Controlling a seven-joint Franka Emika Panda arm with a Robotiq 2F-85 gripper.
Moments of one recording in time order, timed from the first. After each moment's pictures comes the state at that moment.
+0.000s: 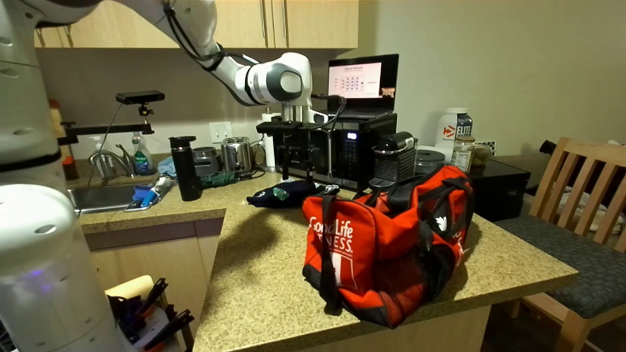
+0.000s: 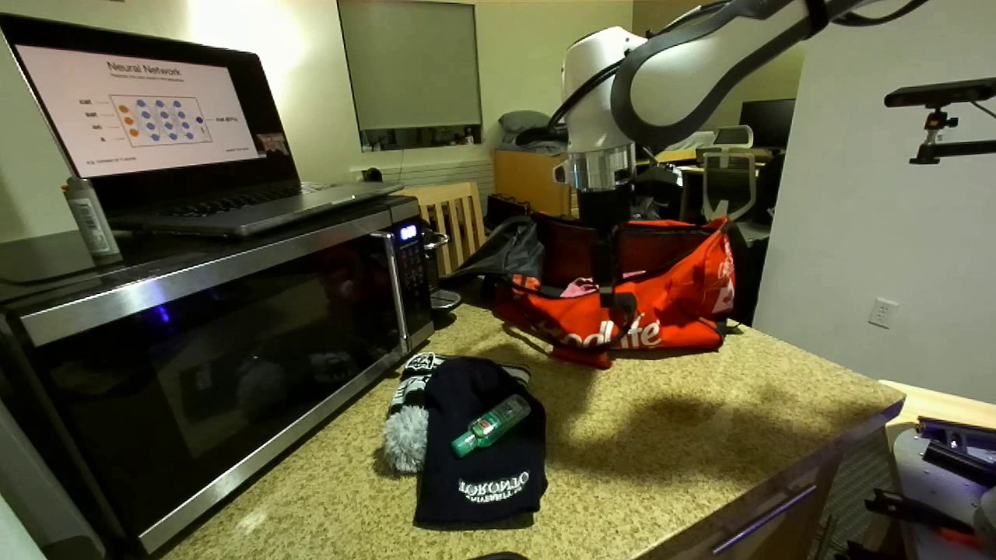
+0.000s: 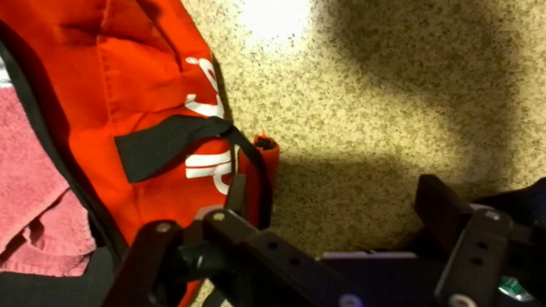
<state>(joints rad) 0.08 0.08 0.07 -2.05 -0.08 2.03 -0.03</state>
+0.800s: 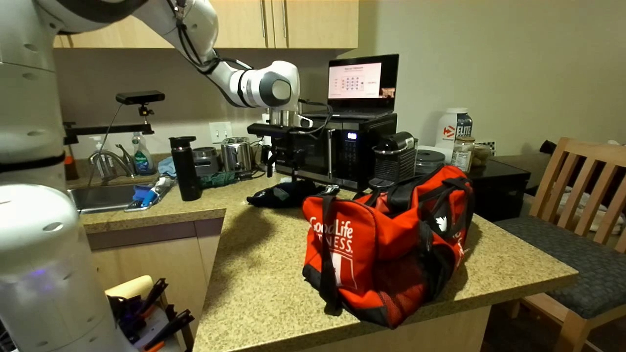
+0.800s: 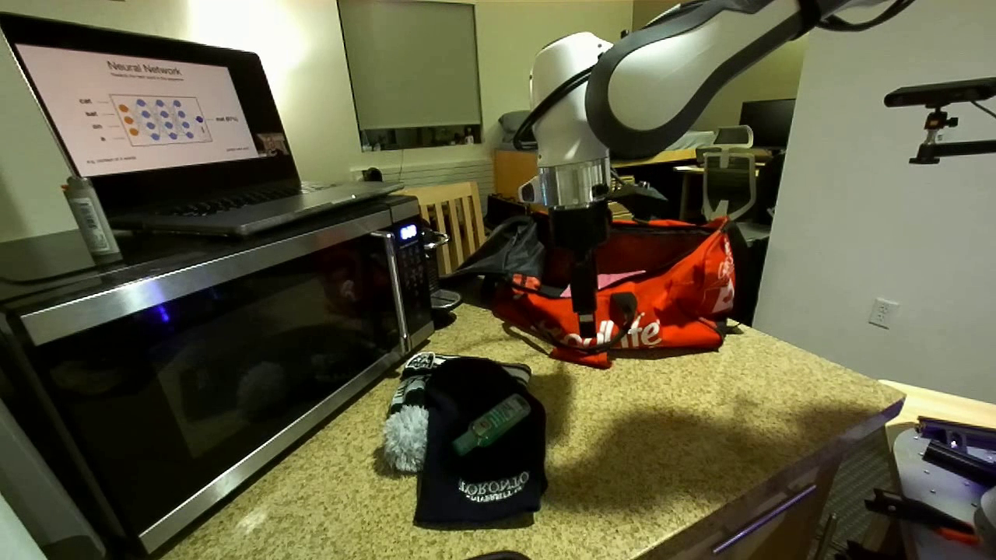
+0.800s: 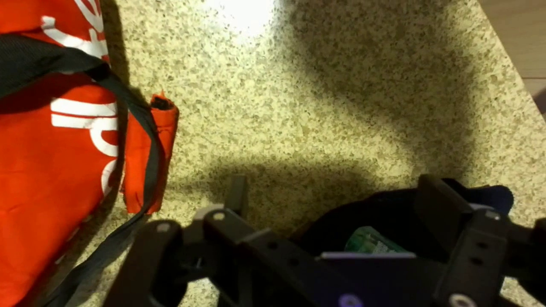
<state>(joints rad) 0.12 0.16 0.14 -1.99 -0.01 2.03 -0.11</state>
